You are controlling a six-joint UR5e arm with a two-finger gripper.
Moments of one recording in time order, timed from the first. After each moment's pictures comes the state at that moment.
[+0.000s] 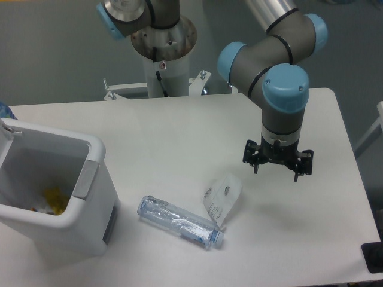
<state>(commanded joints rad) 2.60 -1.96 -1.54 -1.03 1.61 0.93</state>
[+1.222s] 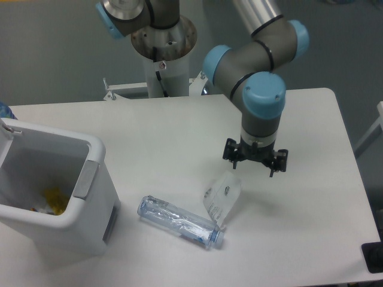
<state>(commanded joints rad) 2.52 -1.96 -1.71 -0.95 1.60 0.87</state>
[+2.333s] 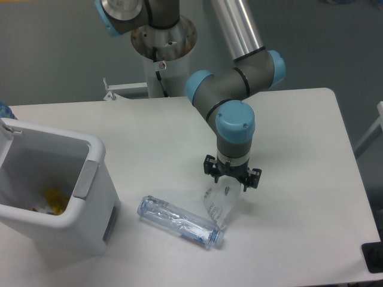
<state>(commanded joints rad) 2.50 -2.01 -1.76 -0.86 1.60 0.87</state>
